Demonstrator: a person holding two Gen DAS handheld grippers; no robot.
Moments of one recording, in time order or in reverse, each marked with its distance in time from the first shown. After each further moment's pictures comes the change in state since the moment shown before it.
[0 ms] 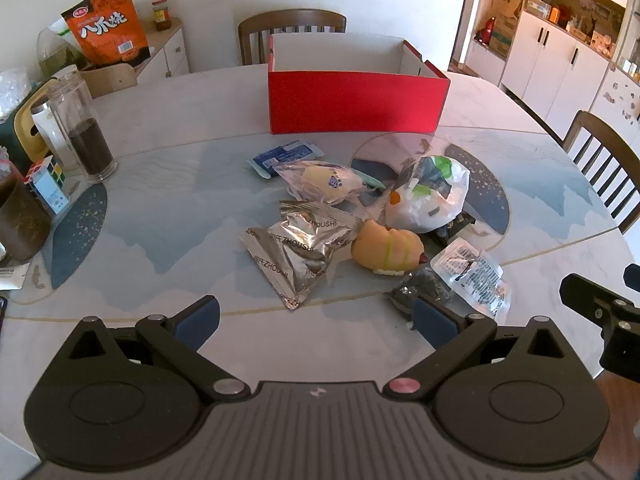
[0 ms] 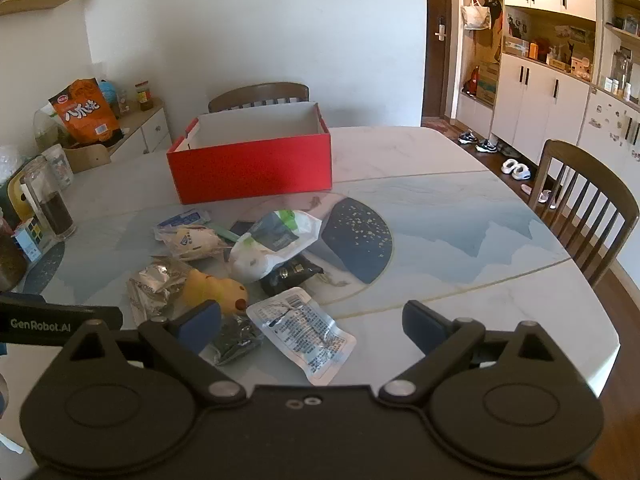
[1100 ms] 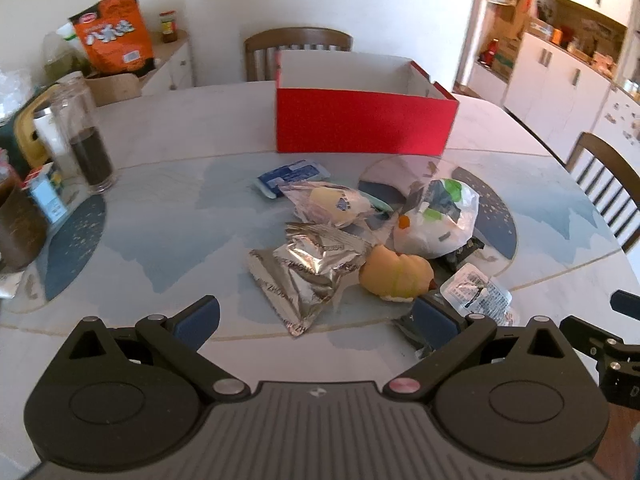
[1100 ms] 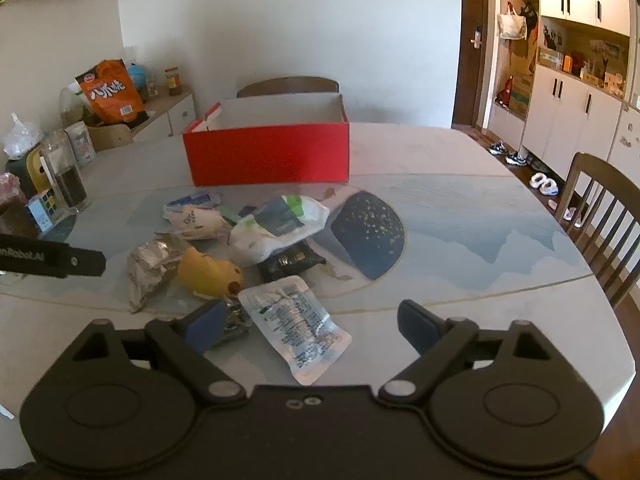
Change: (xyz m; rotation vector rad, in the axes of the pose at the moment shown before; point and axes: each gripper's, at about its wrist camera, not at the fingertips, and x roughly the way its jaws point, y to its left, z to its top) left arm 0.016 0.010 0.004 -0.014 -0.068 -0.013; right arm 0.020 -0.022 -0.013 -0.083 0.006 0.084
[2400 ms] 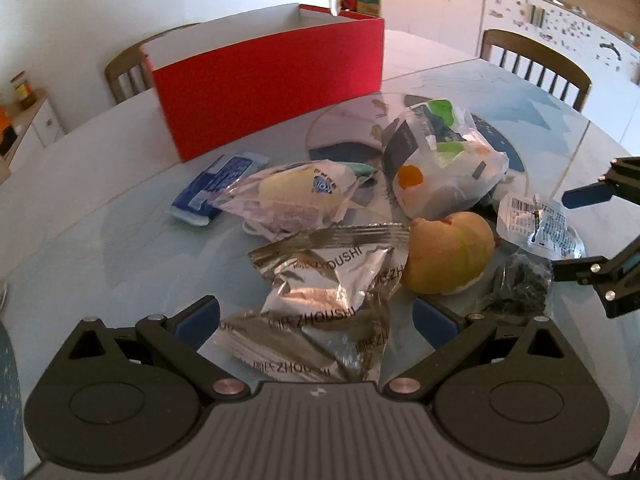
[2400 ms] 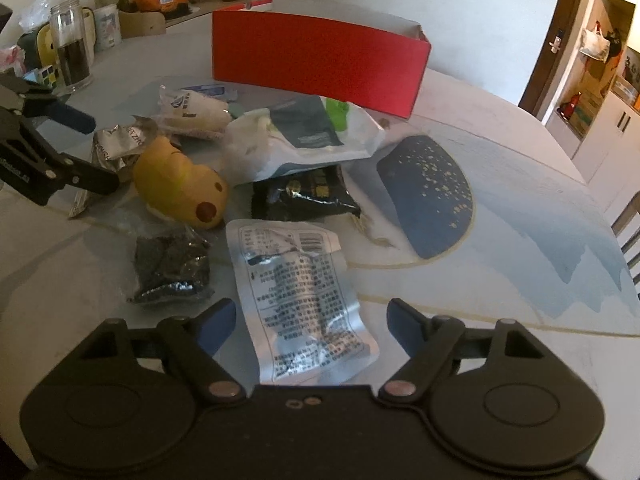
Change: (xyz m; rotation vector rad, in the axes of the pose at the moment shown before) left arm 0.127 0.030 0.017 0.411 0.024 -0.216; right arm 0.116 0.009 -0.017 -0.279 0.170 0.045
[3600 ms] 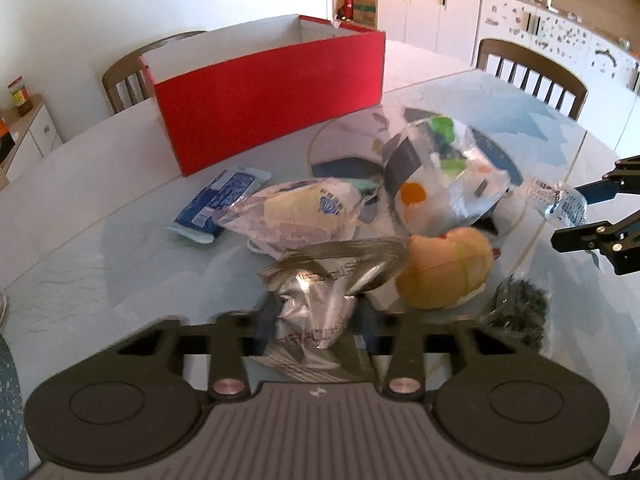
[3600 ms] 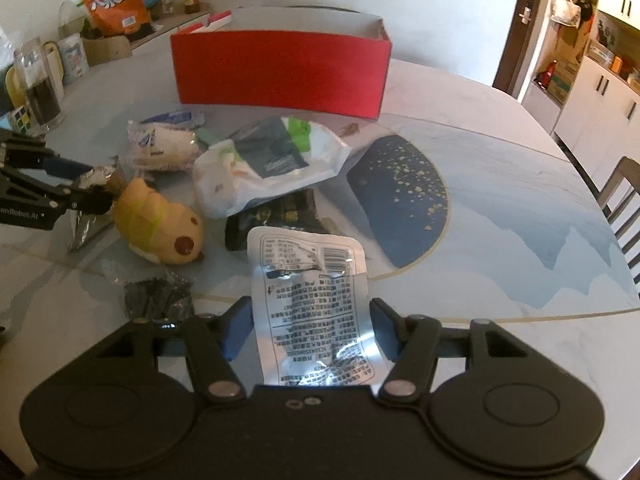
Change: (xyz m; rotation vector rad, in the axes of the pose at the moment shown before) left arm -0.004 0.006 0.007 -0.014 -0.026 -0.002; right arm -0.010 -0.016 0.018 0.135 0.013 -0.018
